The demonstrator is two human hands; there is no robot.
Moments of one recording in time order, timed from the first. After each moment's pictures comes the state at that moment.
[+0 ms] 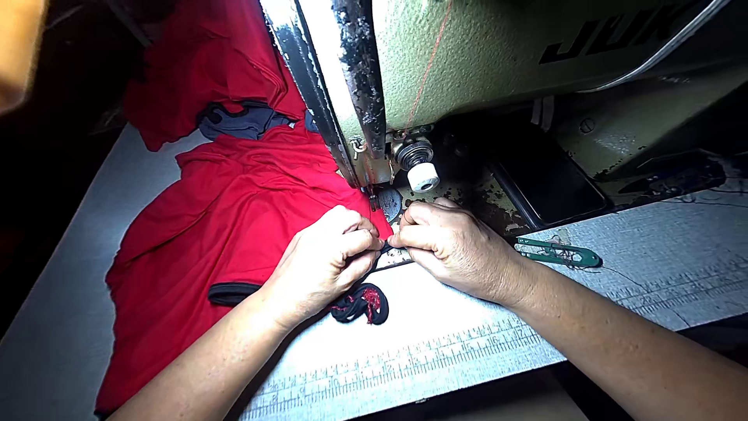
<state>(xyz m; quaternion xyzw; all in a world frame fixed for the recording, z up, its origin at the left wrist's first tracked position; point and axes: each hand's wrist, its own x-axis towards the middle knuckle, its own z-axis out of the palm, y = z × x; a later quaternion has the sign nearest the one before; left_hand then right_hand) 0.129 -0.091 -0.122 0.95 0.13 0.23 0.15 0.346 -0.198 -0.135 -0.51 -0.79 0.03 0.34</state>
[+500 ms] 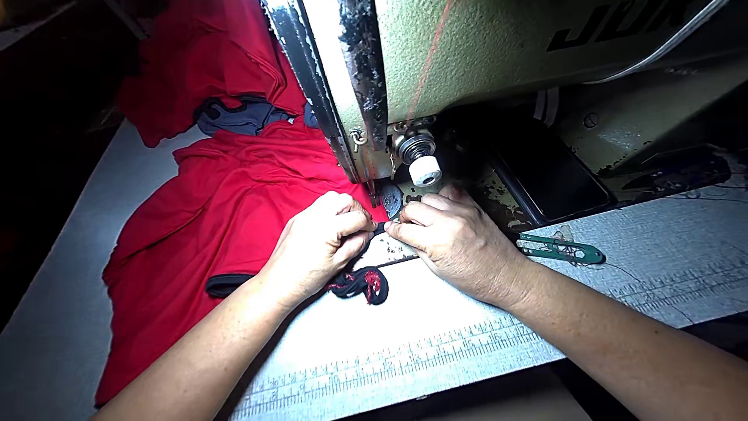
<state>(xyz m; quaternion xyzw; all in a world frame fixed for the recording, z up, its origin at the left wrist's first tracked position) 0.132 -0.077 -0.122 0.95 0.16 0.23 0.13 0.339 -0.196 -0.134 -0.53 -0.79 -0.12 0.27</state>
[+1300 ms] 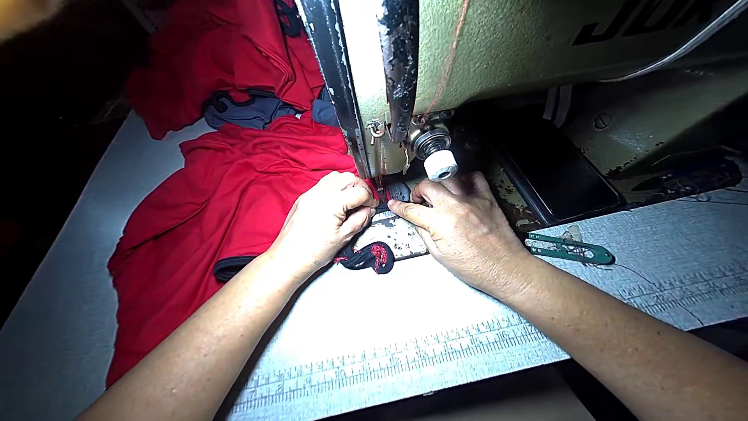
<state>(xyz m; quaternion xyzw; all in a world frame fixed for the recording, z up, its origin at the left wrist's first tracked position) 0.141 -0.060 -0.120 0.94 0.19 0.24 0.14 0.333 -0.191 -0.127 -0.63 -0.74 -0.11 0.20</state>
